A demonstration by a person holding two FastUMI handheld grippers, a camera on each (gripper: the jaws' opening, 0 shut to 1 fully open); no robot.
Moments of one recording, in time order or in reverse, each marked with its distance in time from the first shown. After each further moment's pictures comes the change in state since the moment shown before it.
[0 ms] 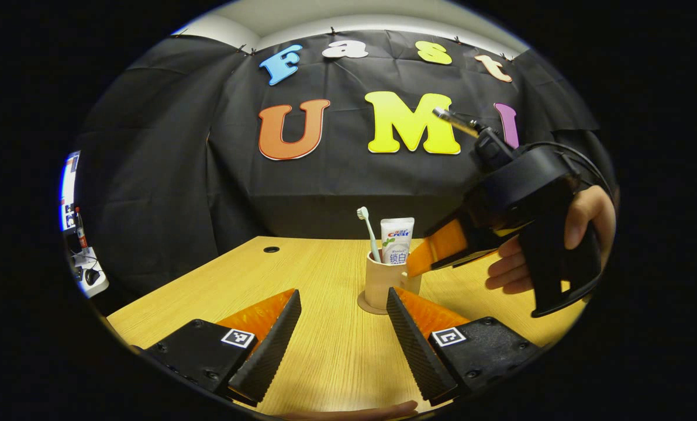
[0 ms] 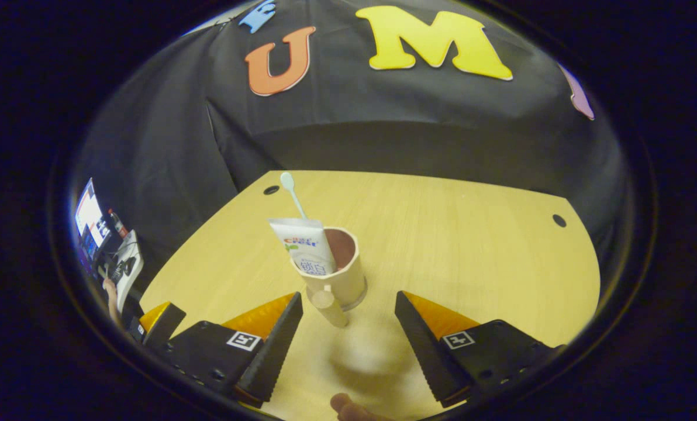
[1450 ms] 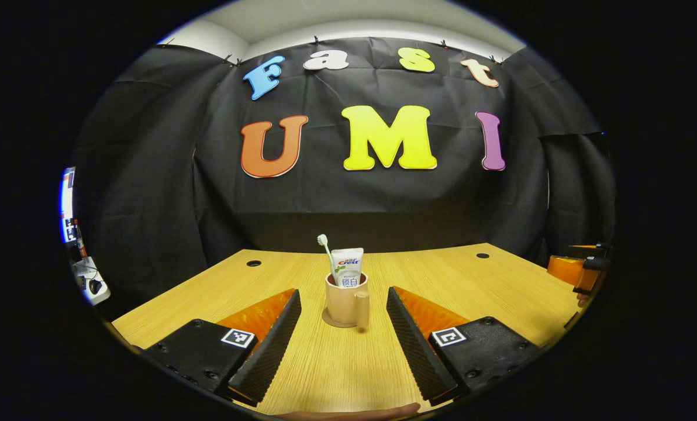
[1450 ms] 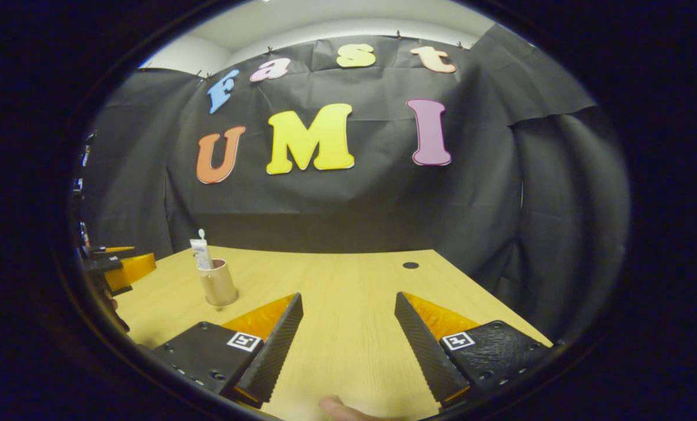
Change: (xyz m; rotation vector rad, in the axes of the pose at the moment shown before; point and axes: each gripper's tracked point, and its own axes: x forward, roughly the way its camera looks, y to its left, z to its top) left arm -0.026 -0.058 0.044 0.004 -0.034 -0.037; right arm -0.137 -0.004 -0.083 0.085 -0.508 -0.321
